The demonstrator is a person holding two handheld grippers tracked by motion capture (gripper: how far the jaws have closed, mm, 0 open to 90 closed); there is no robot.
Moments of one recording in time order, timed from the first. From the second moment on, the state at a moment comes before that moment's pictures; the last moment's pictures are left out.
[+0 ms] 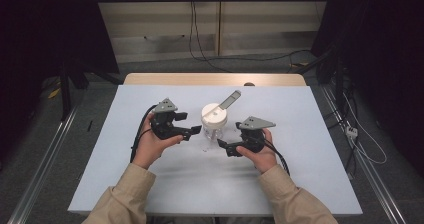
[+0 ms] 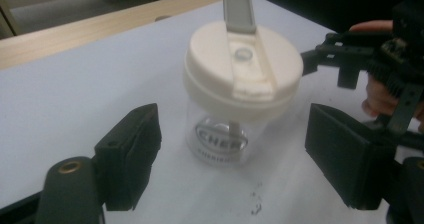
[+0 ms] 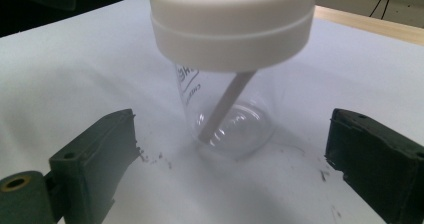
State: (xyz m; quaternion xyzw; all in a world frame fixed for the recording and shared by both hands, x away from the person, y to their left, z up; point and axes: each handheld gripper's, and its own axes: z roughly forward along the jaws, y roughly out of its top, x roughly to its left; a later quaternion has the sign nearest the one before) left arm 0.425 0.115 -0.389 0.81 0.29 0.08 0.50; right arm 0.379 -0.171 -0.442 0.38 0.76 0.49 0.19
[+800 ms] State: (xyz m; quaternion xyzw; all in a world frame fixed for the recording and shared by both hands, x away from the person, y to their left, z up) left arm 0.388 0.182 -0.426 0.81 0.32 0.09 0.49; right arm 0.343 -0.214 -0.443 0.39 0.75 0.49 0.20
